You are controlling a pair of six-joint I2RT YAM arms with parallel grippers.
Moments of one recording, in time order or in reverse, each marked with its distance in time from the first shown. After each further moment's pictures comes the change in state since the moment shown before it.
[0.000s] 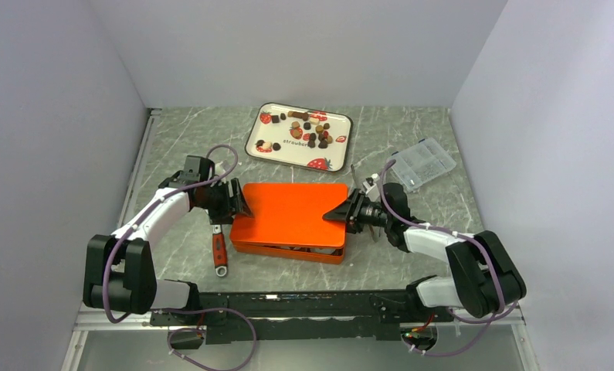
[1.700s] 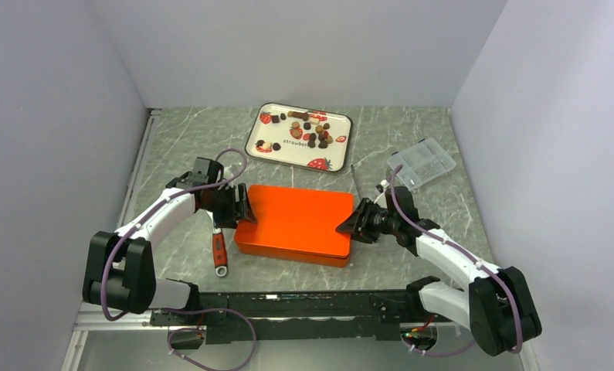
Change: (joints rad) left arm -0.074 0.011 0.000 -0.023 -0.043 0.018; right arm -0.028 -0.243 0.045 -0.576 0.173 -0.279
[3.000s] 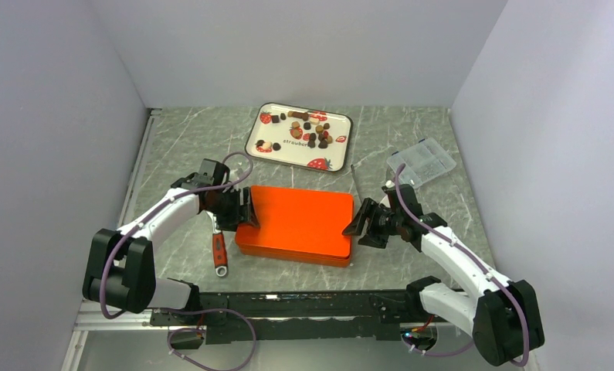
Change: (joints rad) left arm -0.050 0.010 0.000 -0.019 -0.006 0.005; right arm -0.003 -0.070 0.116 -0.366 0.129 -0.113
